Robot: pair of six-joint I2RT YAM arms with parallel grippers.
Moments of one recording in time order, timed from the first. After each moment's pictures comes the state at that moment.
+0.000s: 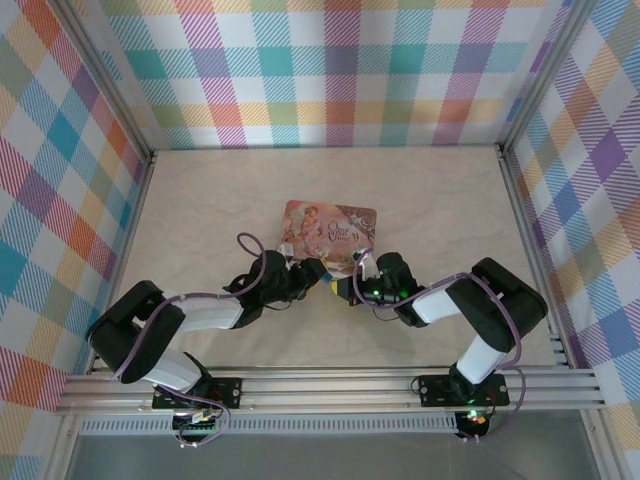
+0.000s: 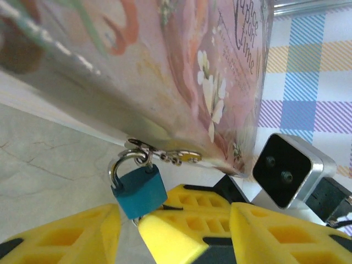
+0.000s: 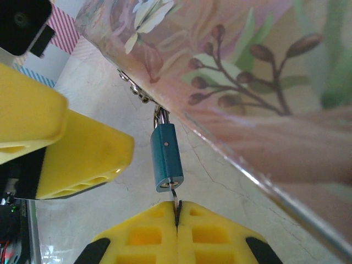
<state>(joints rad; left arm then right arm) -0.71 1.48 0.47 0.53 0.22 -1.31 0.68 1.65 0.41 0.76 -0.46 0.59</state>
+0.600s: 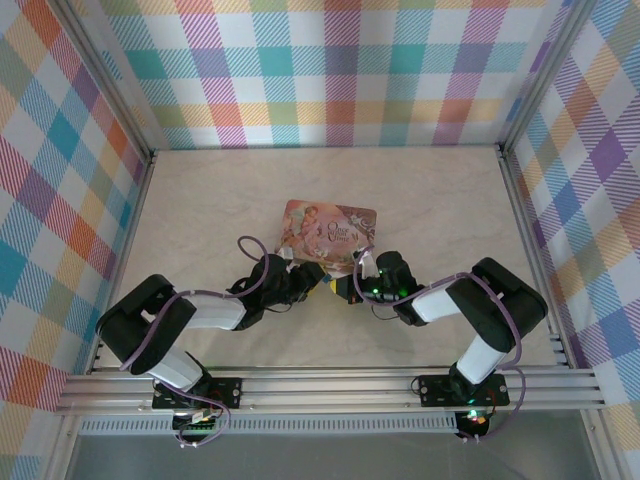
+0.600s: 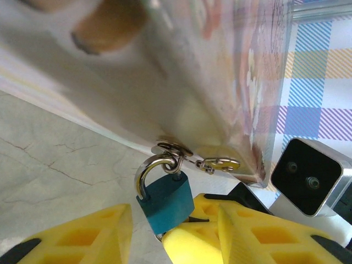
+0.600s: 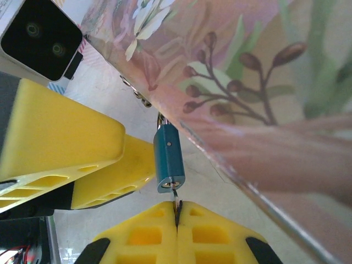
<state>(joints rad) -0.71 1.53 0.45 0.60 0.21 -1.33 0.68 1.65 0.42 0.75 -0.48 0.66</state>
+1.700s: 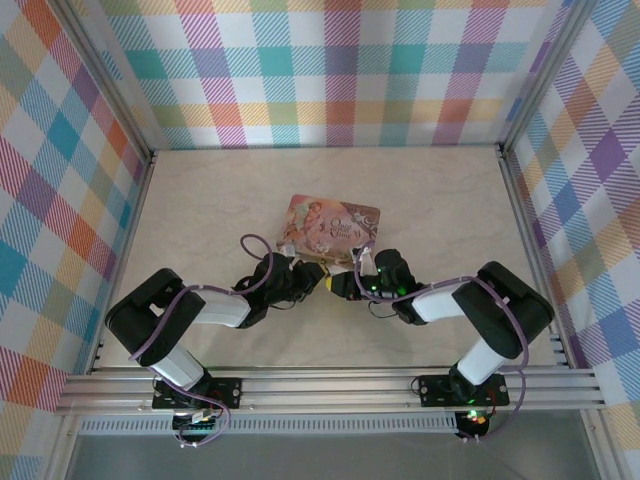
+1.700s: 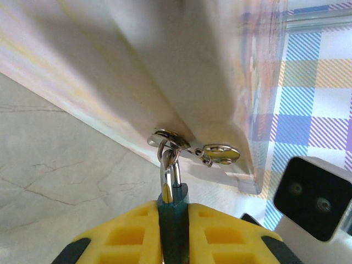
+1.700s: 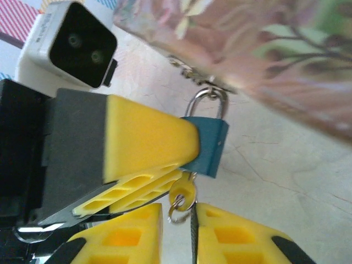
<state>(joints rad) -0.71 1.59 0.47 0.67 0.19 -1.37 0.69 1.59 0.44 0.70 -0.49 0.80</state>
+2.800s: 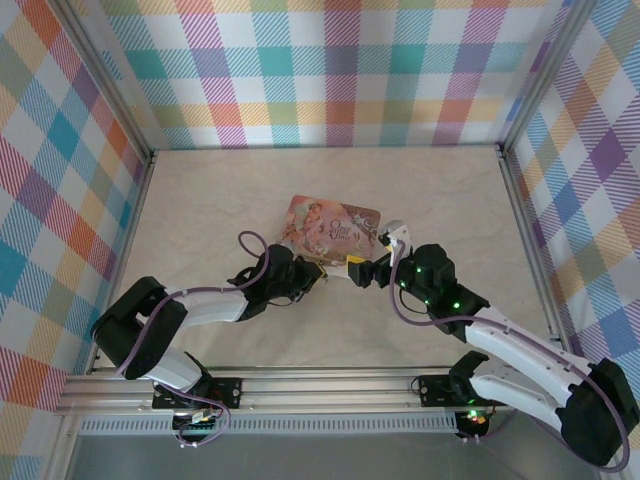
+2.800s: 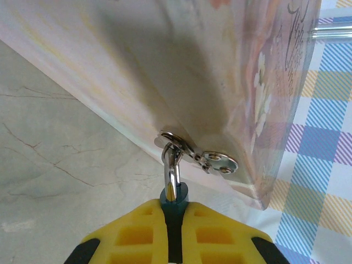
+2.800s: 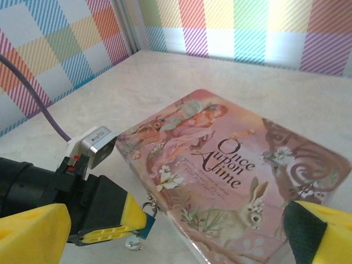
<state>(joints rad) -0.71 1.50 0.57 0.34 0.16 -1.39 0.69 0.90 0.49 0.16 -0.06 0.15</state>
